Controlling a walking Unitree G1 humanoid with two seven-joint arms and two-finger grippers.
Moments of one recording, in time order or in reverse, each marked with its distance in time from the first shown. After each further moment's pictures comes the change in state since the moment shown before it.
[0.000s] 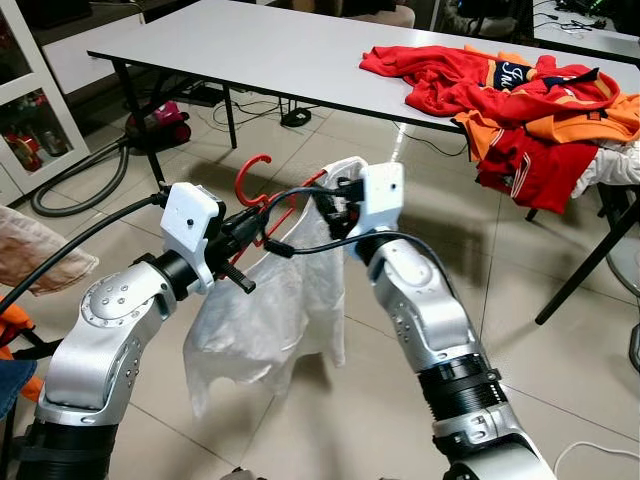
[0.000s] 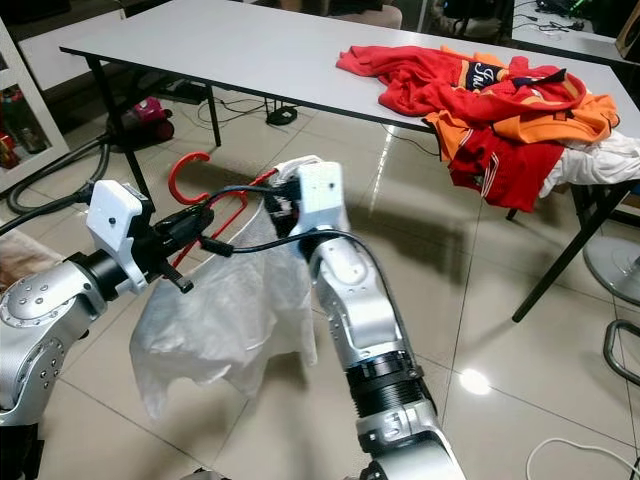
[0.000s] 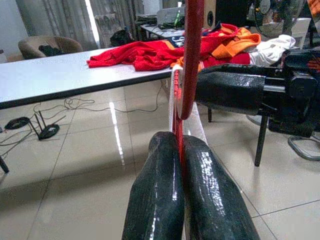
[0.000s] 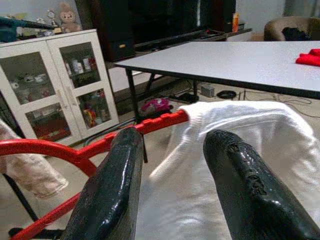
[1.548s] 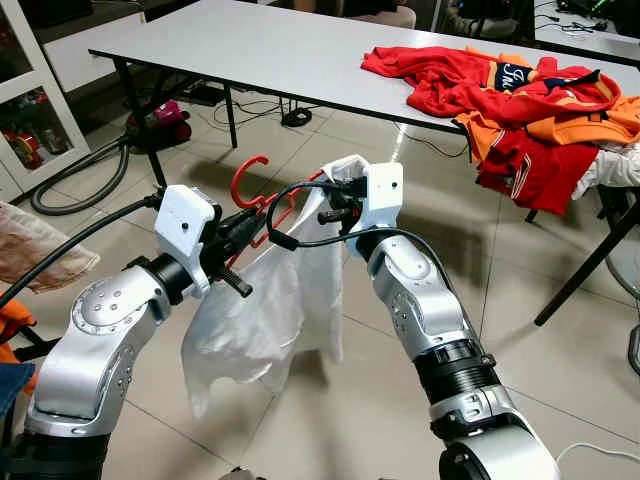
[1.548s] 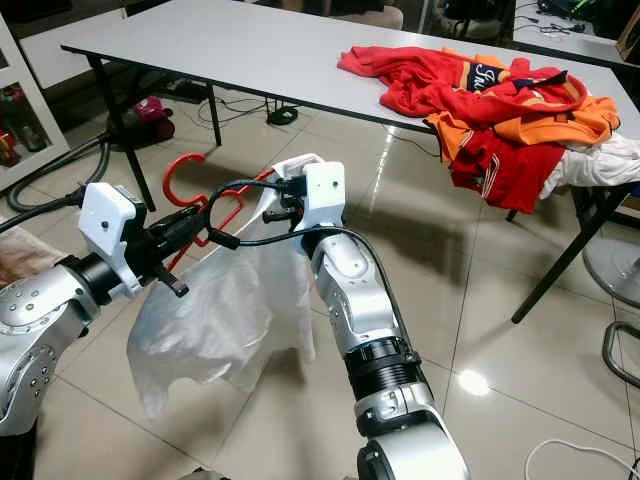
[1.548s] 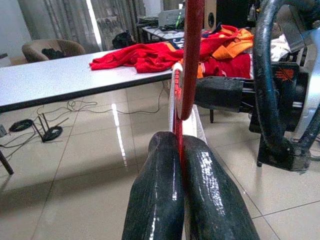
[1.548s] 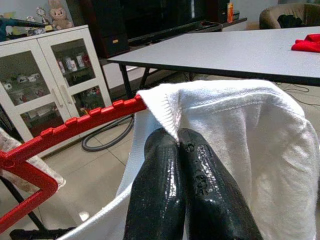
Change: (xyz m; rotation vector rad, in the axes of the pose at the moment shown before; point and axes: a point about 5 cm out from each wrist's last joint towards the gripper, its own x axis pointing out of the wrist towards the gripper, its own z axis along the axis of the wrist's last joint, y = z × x) left arm -0.007 -0.002 0.004 0.017 -0.003 0.003; right arm 0.008 -0.013 -0.007 0.040 0.016 -0.031
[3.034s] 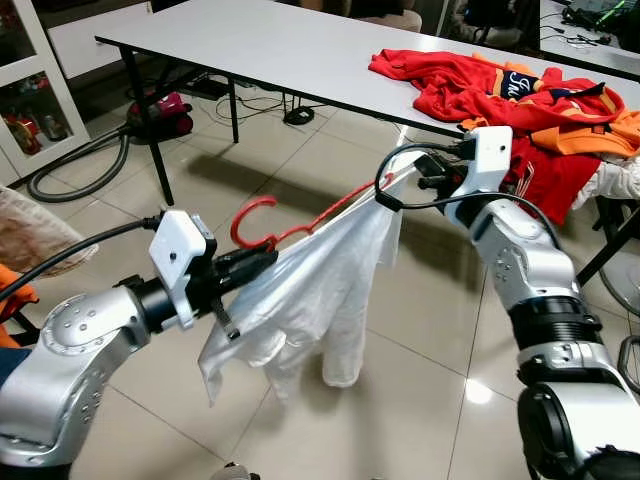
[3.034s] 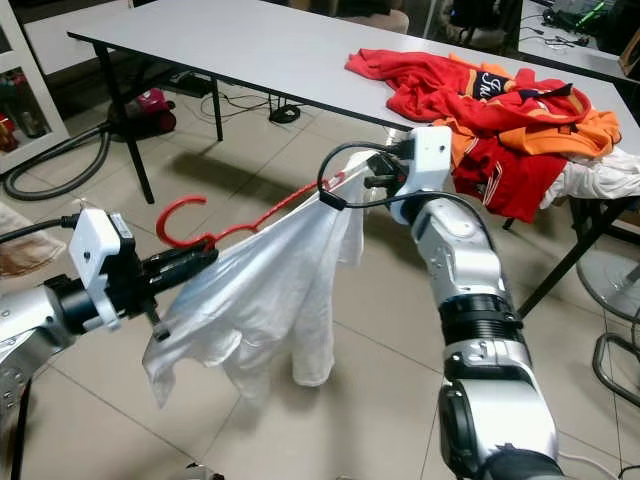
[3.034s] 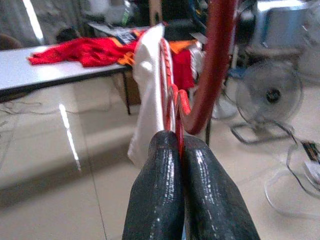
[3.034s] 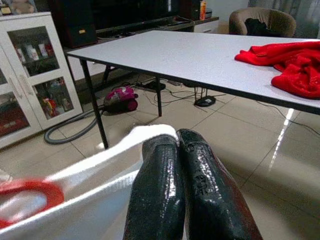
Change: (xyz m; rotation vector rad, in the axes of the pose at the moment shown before) left arm -0.020 -0.015 0.004 -0.037 -0.002 -0.244; right arm -0.026 -0.122 0.051 -0.066 0.031 -0.119
